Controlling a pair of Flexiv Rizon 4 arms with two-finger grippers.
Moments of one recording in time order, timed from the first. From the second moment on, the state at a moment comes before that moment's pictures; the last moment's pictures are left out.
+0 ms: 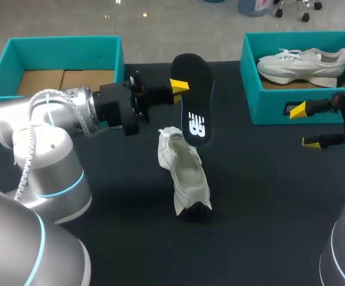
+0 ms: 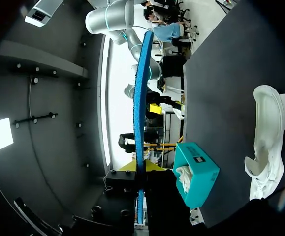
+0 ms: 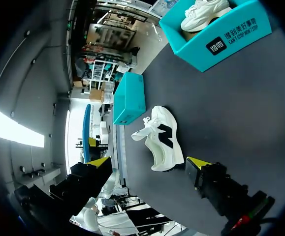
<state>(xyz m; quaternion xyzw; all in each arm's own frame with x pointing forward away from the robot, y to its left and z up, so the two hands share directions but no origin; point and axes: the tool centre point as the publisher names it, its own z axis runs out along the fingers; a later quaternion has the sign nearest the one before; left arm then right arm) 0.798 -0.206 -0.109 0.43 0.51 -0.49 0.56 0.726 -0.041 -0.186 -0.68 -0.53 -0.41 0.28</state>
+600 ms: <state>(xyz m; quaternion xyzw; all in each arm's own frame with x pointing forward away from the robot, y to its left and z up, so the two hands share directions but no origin) 0.759 -0.206 -0.125 0.37 0.57 -0.59 0.43 0.724 -0.040 -0.185 -0.68 -0.53 -0.41 0.27</state>
